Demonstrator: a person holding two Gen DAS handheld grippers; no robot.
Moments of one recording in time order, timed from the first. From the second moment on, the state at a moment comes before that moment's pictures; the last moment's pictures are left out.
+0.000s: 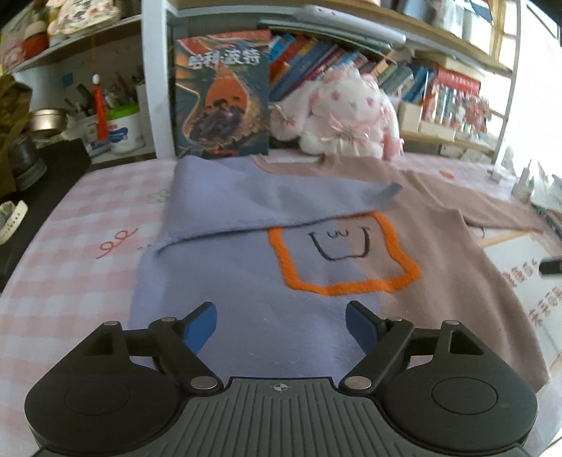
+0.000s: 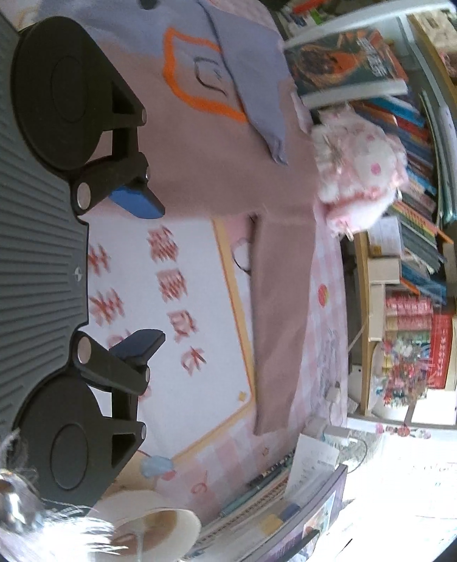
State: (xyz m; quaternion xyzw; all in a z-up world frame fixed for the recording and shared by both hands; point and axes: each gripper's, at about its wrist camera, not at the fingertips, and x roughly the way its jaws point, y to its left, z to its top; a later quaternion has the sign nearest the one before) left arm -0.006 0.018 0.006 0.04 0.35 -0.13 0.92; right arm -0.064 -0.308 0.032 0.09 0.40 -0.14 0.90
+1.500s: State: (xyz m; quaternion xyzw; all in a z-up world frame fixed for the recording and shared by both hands) left arm -0.041 -0.135 -0.010 0.11 0.44 0.02 0.89; right arm 0.050 -0.532 -0.014 0.33 0.35 -0.14 0.87
